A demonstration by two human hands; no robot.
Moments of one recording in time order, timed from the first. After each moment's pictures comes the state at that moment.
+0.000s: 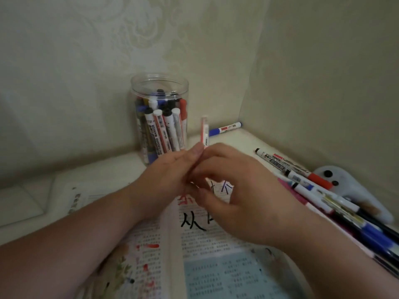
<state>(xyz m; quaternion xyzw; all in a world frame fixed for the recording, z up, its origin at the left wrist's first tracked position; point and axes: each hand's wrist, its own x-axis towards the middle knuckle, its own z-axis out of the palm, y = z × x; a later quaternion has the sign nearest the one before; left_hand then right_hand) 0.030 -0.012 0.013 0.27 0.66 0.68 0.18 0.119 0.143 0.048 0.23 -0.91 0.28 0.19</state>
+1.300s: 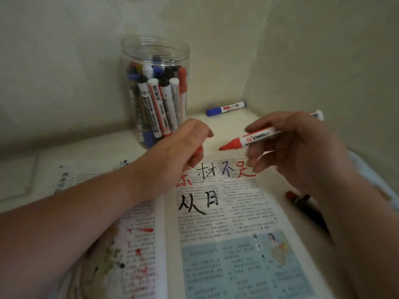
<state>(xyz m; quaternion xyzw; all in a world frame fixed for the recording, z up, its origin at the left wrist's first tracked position) 0.029 -0.014 0.006 0.34 0.77 0.52 0.12 0.096 0.201 0.045 0.02 -0.67 0.74 0.07</state>
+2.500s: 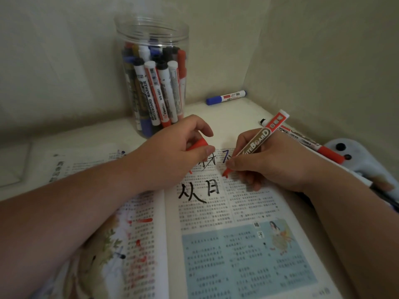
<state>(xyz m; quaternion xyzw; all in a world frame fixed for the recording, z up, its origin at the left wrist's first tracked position) 0.024 -0.009 -0.007 0.32 0.81 0.48 0.10 0.095 0.191 0.028 -0.03 -0.87 0.49 -0.08</state>
